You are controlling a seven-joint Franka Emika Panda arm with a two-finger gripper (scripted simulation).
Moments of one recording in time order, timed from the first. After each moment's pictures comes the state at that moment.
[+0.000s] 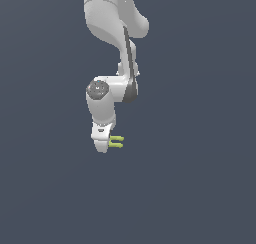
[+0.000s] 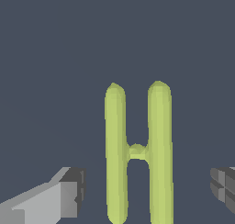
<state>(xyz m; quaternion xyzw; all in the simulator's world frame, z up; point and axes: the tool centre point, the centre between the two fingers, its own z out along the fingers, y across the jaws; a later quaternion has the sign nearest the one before) -0.005 -0.092 0.065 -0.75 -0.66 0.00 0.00</state>
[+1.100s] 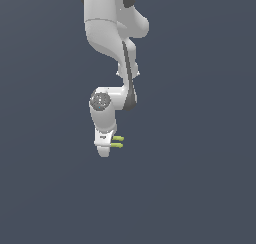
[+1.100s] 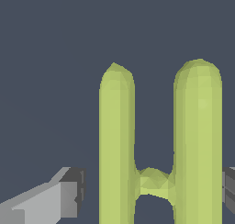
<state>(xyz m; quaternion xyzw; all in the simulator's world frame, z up) -0.006 -0.092 0.015 -0.74 -0.67 0.00 0.00</state>
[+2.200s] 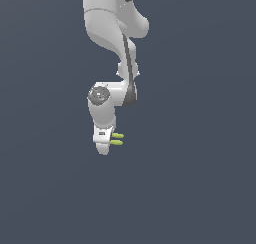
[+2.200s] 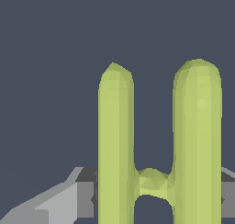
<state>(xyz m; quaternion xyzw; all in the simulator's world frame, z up) -0.007 -0.092 0.040 -0.74 -0.67 0.00 0.00</state>
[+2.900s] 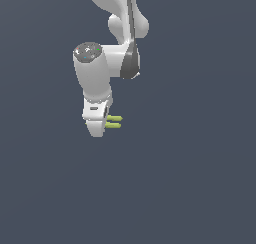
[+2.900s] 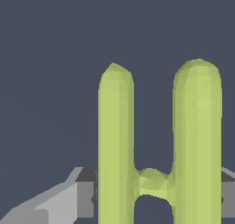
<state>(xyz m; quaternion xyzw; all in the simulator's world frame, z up) -0.013 -0.096 0.174 -0.74 -0.67 0.00 0.00</state>
